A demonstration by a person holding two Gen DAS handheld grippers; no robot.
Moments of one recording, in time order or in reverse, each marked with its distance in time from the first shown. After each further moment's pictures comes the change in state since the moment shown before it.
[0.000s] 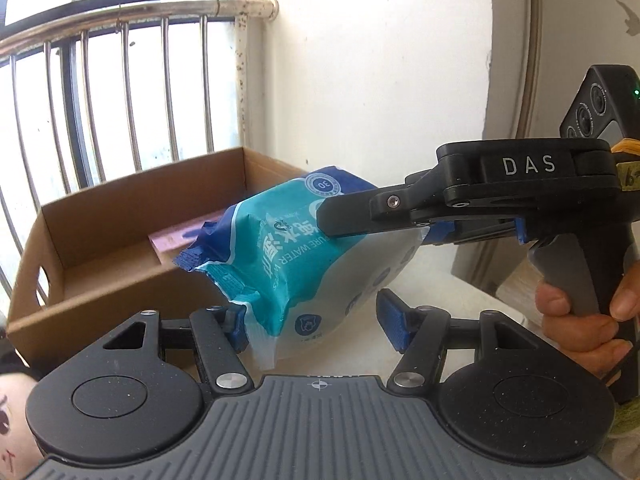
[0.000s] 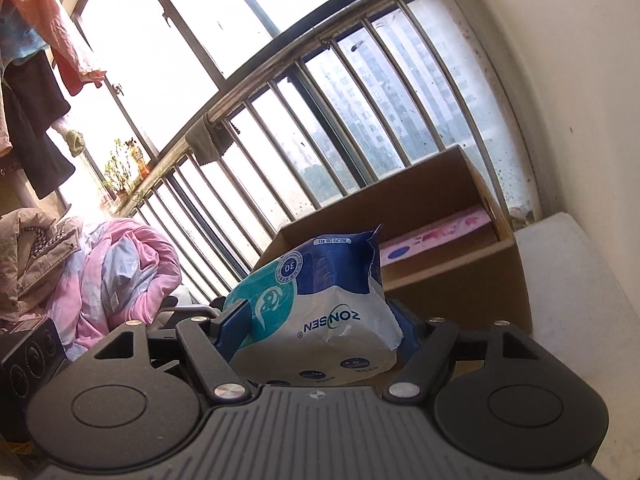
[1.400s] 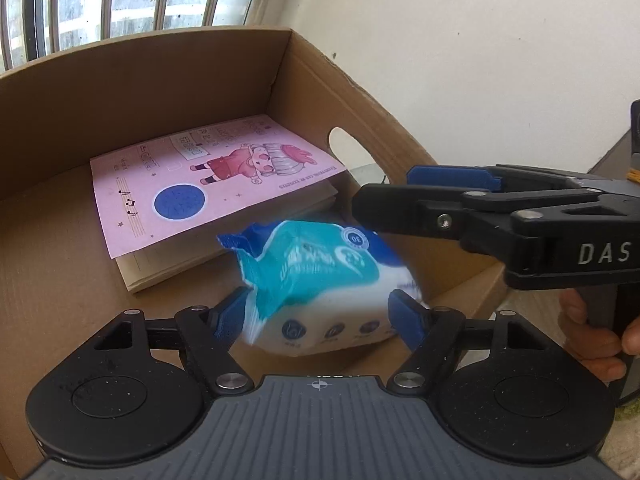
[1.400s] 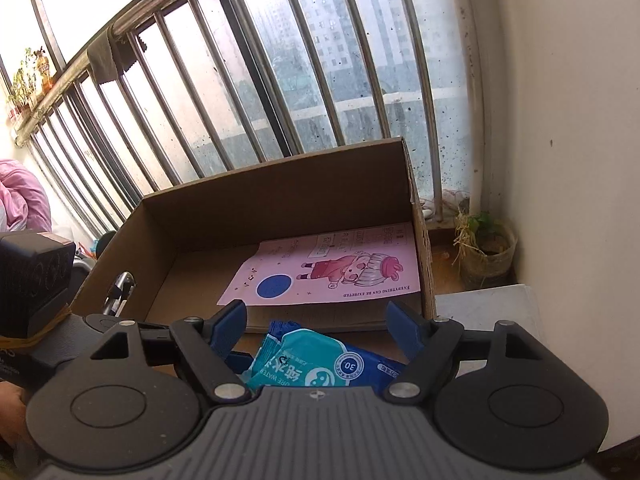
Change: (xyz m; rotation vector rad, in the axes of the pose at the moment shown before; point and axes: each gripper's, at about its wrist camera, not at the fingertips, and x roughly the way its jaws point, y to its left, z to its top) left arm 0.199 0.127 0.059 -0.309 0.451 -0.214; right arm 0.131 -0.070 0.071 -0.114 0.273 -0.282
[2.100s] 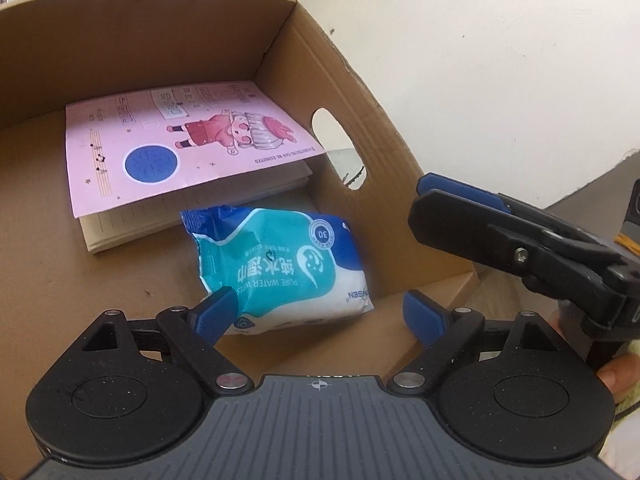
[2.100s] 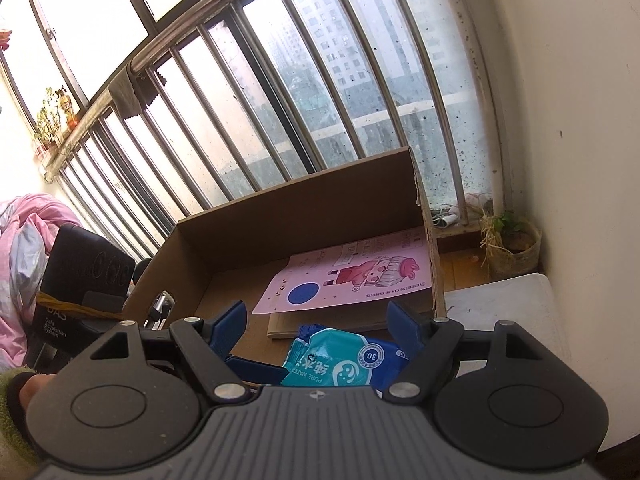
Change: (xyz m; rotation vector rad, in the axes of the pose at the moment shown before) left arm 0.005 0.012 0.019 -0.162 0.094 -0.138; right arm -0.024 -0.013 -0.009 0.063 -0.057 0.109
